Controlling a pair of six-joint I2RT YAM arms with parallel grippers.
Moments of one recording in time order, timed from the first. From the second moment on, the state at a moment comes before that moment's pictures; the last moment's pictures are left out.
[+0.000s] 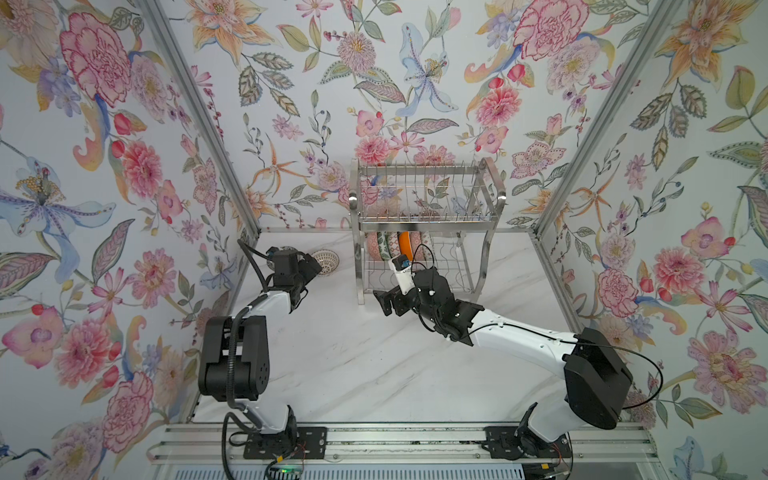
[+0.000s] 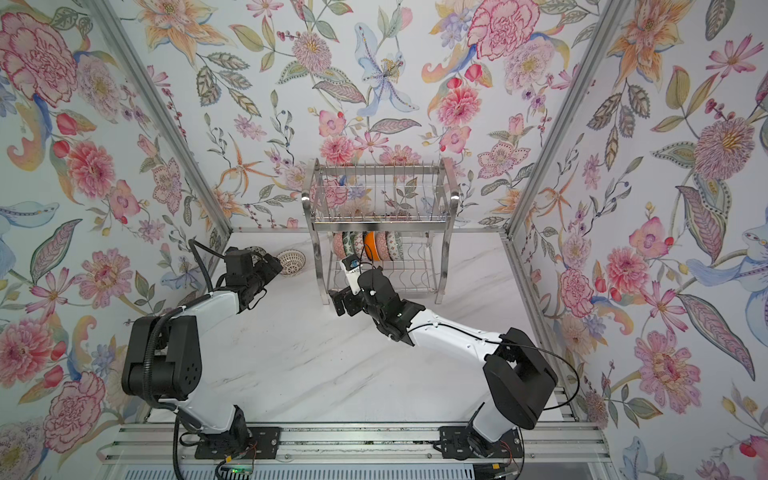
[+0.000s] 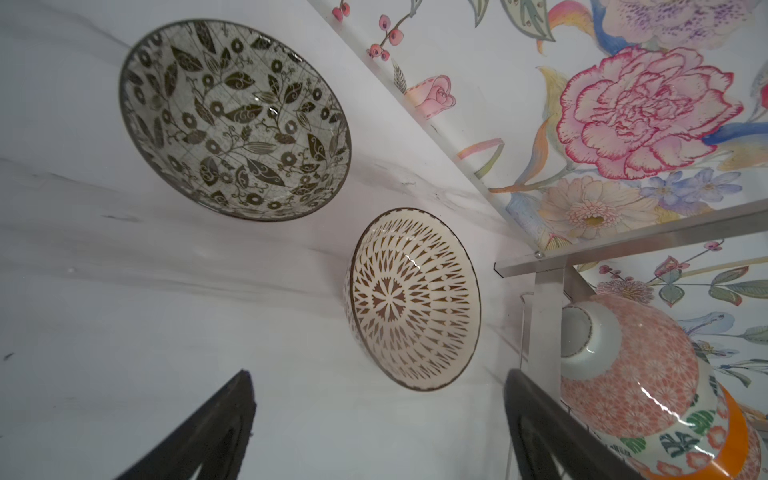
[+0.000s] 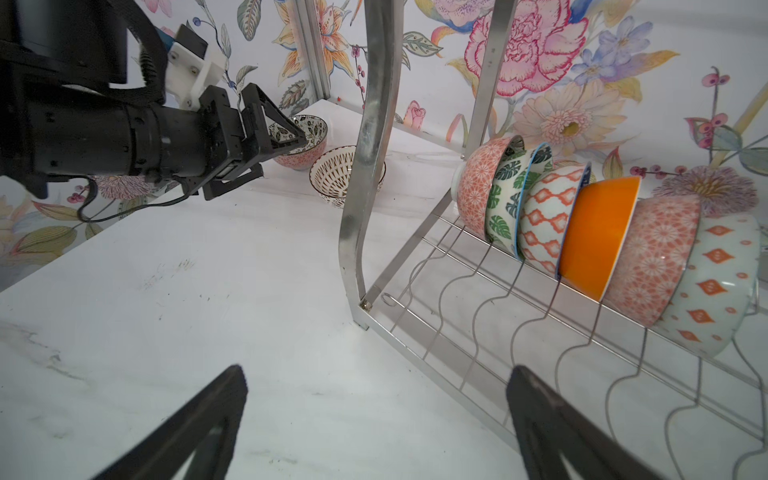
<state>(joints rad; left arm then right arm) 0.00 1.71 0.97 0.12 0.02 -0.76 0.87 1.57 1.07 0.12 0.11 0.11</state>
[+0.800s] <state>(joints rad) 0.01 1.96 1.13 0.17 0.05 -0.82 0.74 1.59 1.06 0.14 0.01 0.15</state>
